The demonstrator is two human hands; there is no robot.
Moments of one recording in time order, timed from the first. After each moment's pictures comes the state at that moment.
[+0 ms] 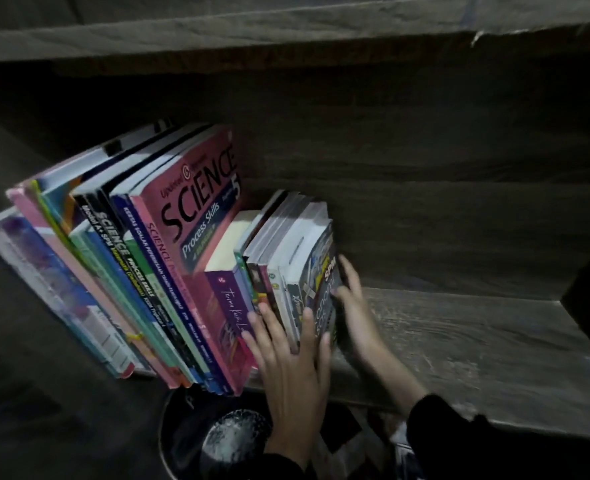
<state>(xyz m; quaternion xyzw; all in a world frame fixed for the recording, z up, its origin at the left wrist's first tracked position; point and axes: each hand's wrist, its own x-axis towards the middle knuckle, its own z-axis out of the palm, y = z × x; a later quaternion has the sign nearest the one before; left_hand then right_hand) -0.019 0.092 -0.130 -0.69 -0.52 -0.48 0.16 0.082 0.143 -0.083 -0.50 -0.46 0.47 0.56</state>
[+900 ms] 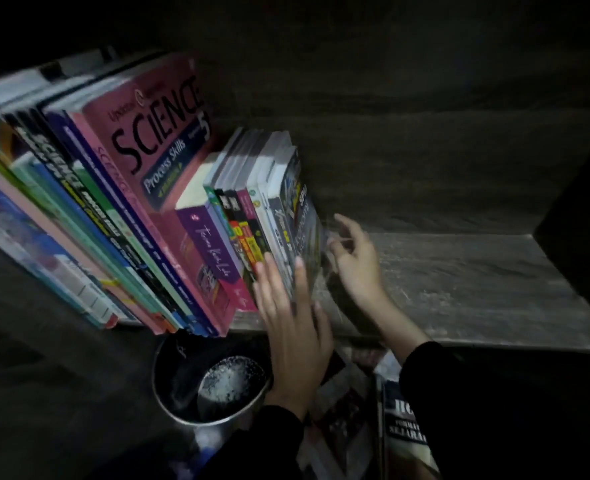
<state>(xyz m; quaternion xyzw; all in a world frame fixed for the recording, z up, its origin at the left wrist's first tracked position) -0.003 0.057 -0.129 -0.73 -0.51 -0.45 0.06 0.104 0.130 -0.096 -0.62 -0.50 0.29 0.53</state>
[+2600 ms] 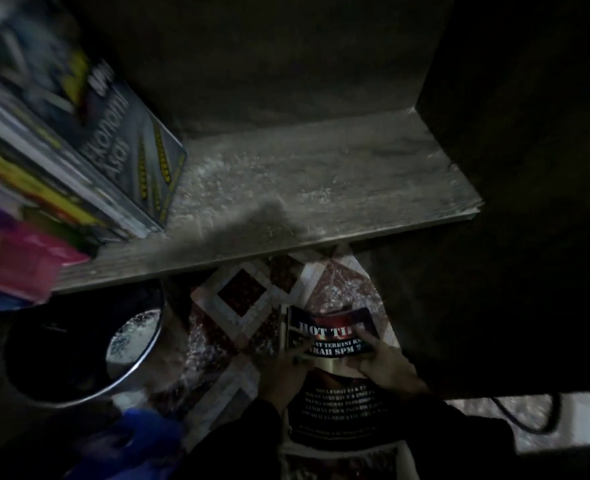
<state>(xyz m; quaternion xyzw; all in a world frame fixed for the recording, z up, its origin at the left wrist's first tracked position) 0.066 -0.042 -0.318 -0.57 -0.57 -0.01 -0.59 0.247 -0.112 -0.297 -0.80 -0.35 0.48 0.08</state>
